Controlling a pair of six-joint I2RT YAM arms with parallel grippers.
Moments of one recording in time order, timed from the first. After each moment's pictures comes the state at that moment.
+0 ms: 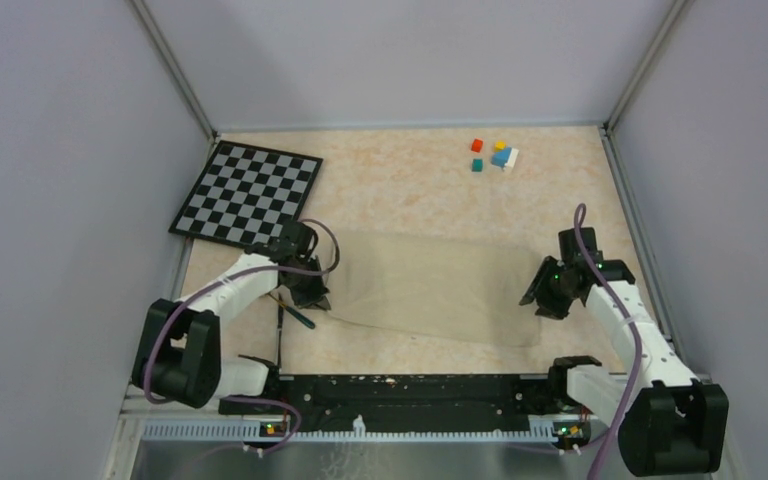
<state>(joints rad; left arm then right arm) -0.30 1.32 0.71 -0.67 0.18 -0.63 0.06 0.96 0.65 -0.89 -0.09 0.62</state>
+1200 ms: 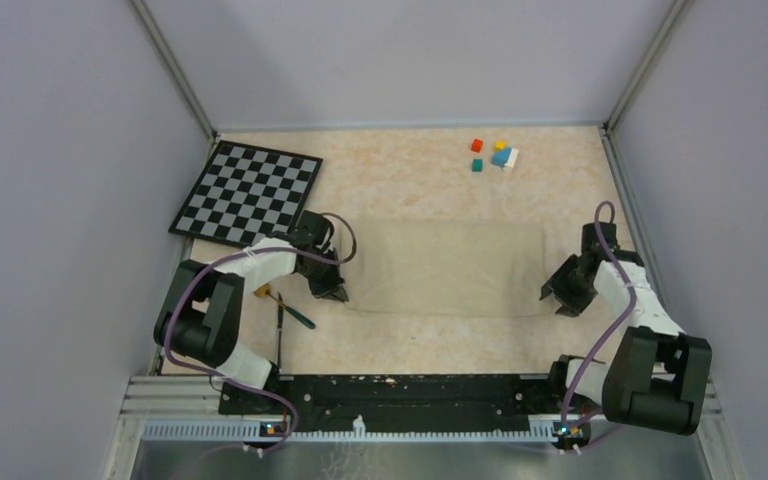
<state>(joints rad) -0.35 1.54 0.80 -0.53 0.27 -0.63 -0.19 1.19 0.70 -0.77 -0.04 0.60</state>
